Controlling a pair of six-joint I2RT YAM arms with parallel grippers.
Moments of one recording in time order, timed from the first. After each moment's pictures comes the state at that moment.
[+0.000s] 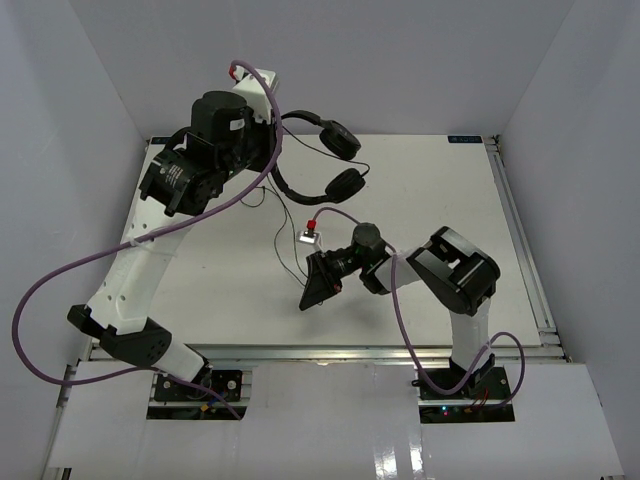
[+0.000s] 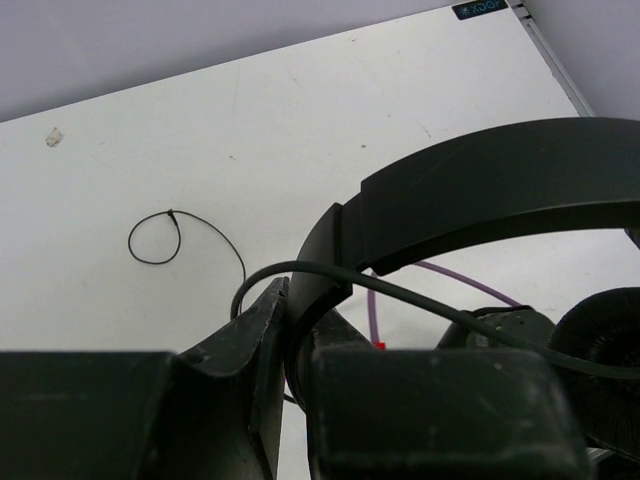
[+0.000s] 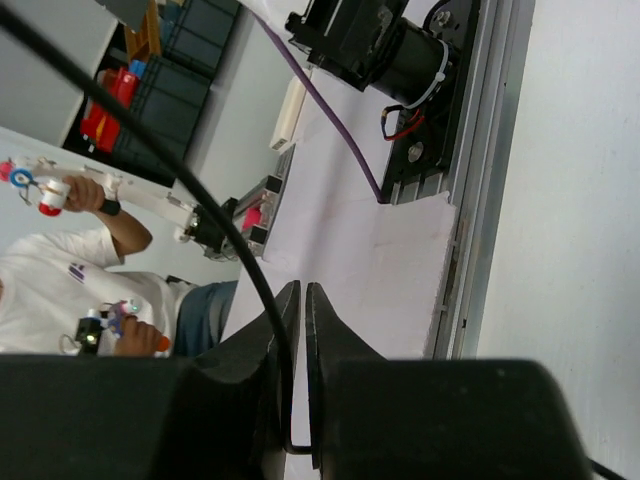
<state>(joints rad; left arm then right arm) -0.60 1.50 2.05 -0.92 -0.15 -0.15 0.78 1.96 0.81 1.25 -1.36 1.12</state>
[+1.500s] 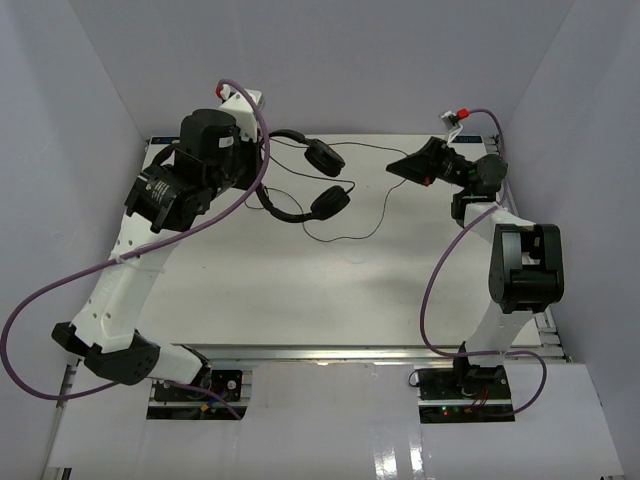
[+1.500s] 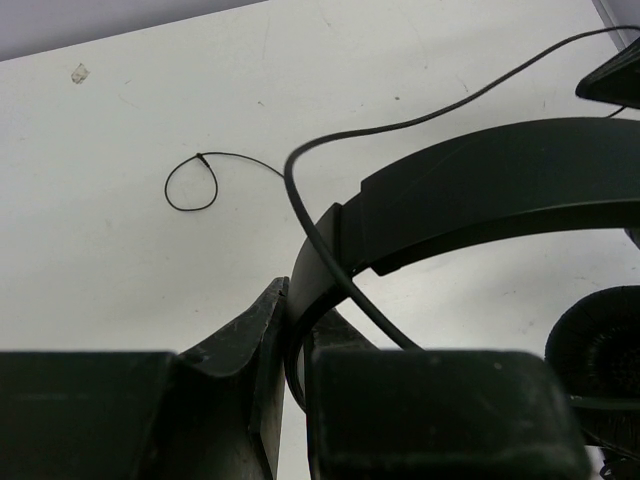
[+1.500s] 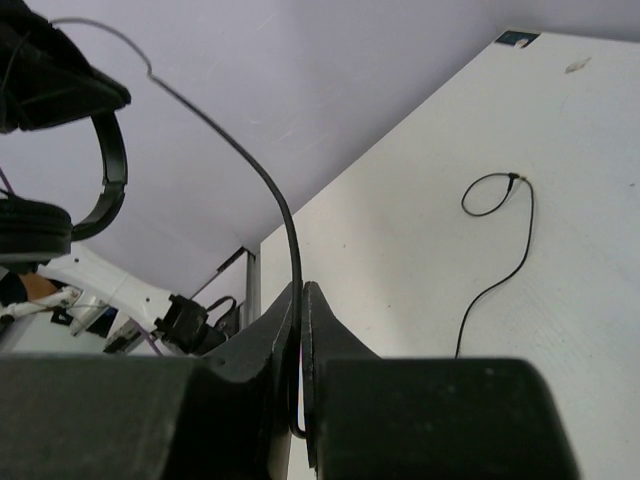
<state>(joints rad) -0.58 1.40 1.93 -0.99 -0.20 -0.17 0.03 1.79 1.09 1.25 -1.21 1.21</state>
